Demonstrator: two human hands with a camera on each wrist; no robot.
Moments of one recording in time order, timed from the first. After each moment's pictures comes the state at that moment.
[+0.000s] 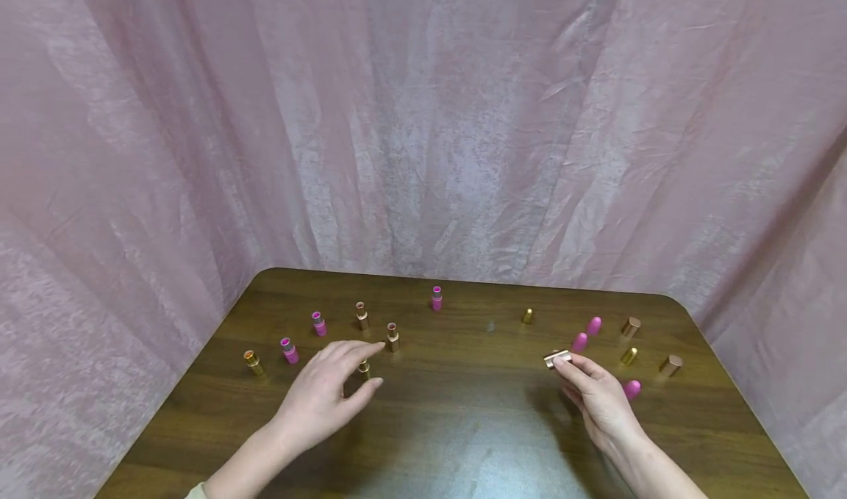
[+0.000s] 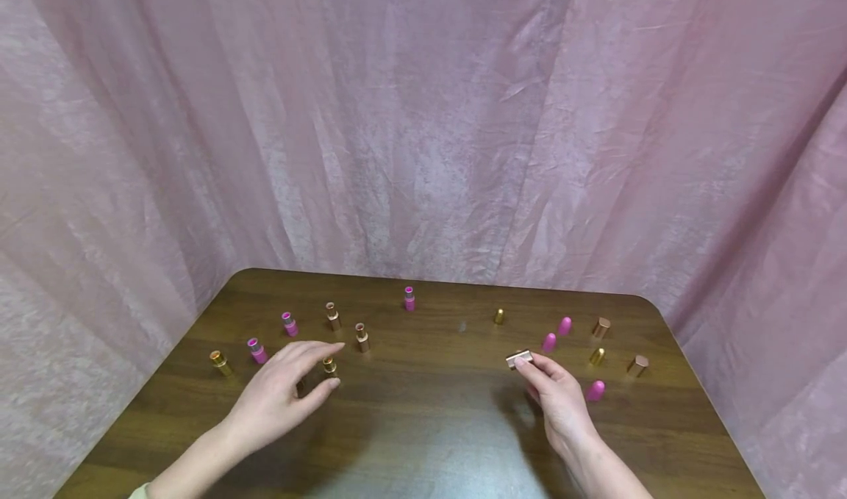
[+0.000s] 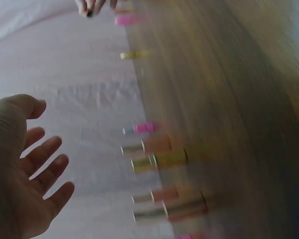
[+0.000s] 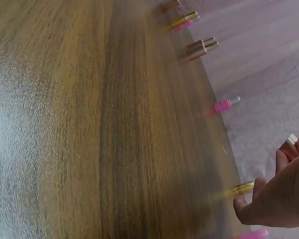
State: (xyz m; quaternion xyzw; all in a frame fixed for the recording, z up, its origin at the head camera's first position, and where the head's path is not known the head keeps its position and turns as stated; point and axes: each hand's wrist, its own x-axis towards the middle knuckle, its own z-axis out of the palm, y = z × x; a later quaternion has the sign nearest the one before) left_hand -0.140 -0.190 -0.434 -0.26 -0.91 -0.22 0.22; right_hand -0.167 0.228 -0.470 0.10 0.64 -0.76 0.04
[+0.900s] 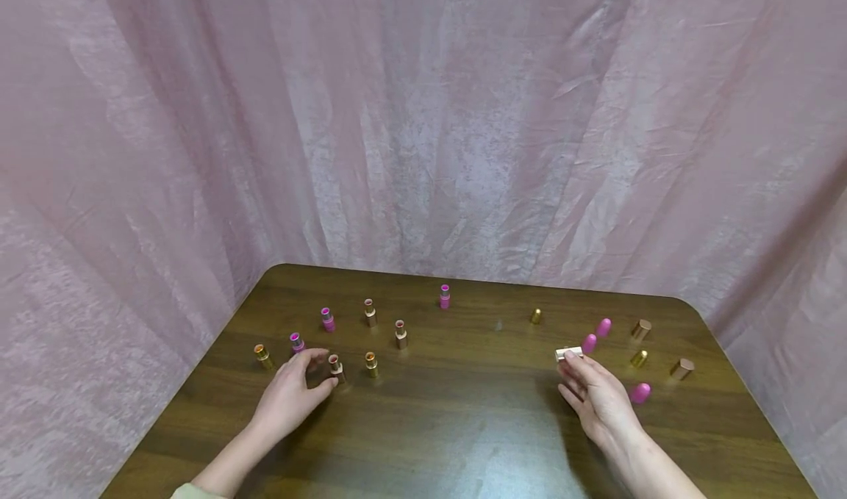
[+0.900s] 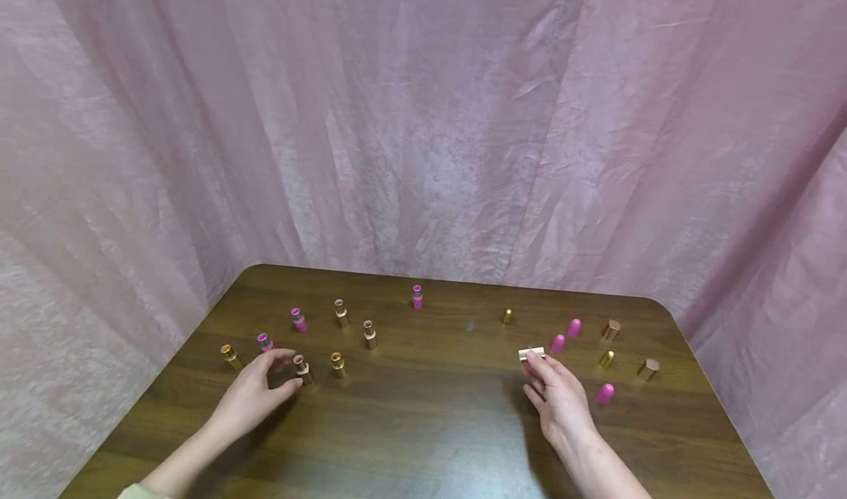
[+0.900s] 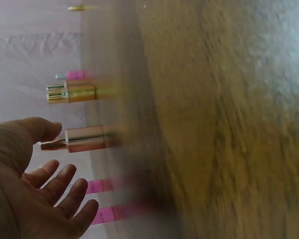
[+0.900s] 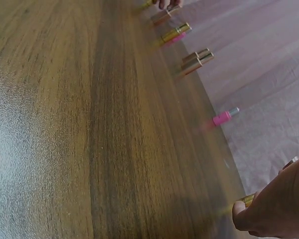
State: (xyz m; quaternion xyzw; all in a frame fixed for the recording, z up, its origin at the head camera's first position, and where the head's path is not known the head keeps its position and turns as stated) left_hand -0.148 -0.257 -0.487 -0.01 -0.95 -0.31 0.10; right_hand -0.170 0.224 -0.468 0.15 0.53 -0.83 0.09
